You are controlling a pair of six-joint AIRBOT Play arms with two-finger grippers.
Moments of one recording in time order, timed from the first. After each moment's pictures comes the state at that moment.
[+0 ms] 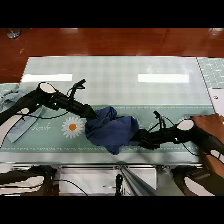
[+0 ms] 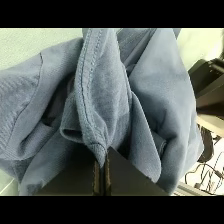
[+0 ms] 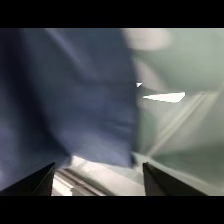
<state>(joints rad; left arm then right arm) -0.19 -1.45 0.89 0.60 -1.23 -0.96 0.23 -1.09 0.34 -0.54 0.99 1.40</state>
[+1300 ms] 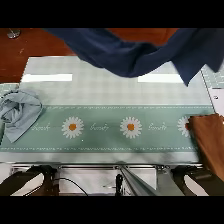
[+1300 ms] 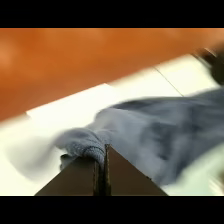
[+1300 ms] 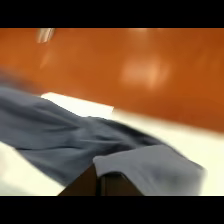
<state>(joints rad) -0.02 -1.10 1.80 0.88 -1.15 -1.28 0.11 -0.91 1.91 -1.21 1.32 1.56</state>
